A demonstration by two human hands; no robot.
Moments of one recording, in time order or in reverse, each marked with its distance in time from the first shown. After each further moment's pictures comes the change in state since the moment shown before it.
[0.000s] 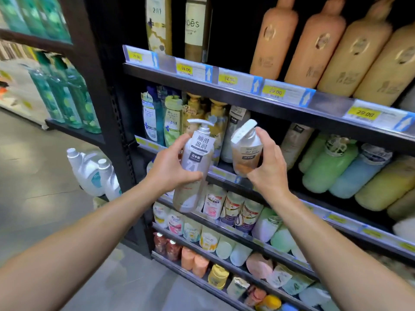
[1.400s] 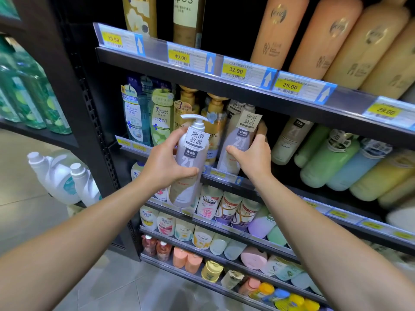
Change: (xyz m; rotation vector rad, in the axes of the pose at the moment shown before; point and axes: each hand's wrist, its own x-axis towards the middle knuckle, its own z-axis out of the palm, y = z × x) left_hand 0.055 -0.060 0.006 -0.087 -0.066 0.063; right_hand 0.046 0.005 0.064 -0.048 -0.035 0.625
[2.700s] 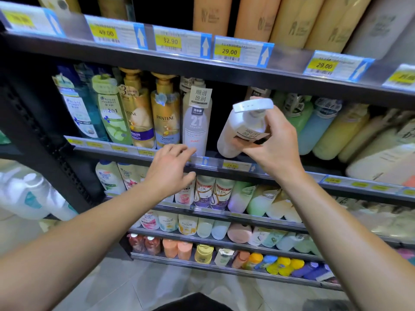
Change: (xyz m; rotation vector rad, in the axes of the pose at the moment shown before) left_hand -0.006 0.006 0.100 0.649 -0.242 0.304; right_hand -0.054 0.024 -0.128 0.102 0.111 -0.456
